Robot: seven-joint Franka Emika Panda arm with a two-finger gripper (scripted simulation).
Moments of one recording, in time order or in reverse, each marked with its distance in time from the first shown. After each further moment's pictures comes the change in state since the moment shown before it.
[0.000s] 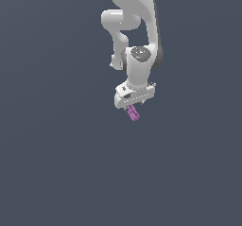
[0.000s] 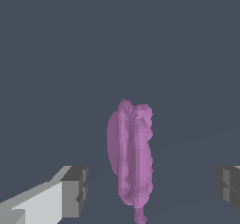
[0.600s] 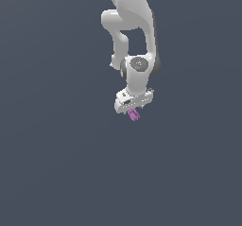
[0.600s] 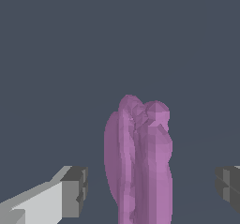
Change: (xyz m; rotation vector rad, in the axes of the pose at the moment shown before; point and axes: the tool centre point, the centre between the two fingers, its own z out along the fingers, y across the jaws) arm -0.002 -0.001 0.041 0.000 0.000 -0.004
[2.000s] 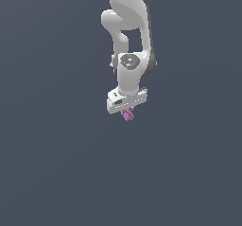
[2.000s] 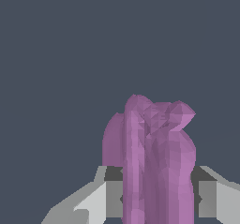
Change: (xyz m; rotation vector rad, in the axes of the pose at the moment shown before) arm 0.003 0.041 -0.023 -0.001 0.004 -0.002
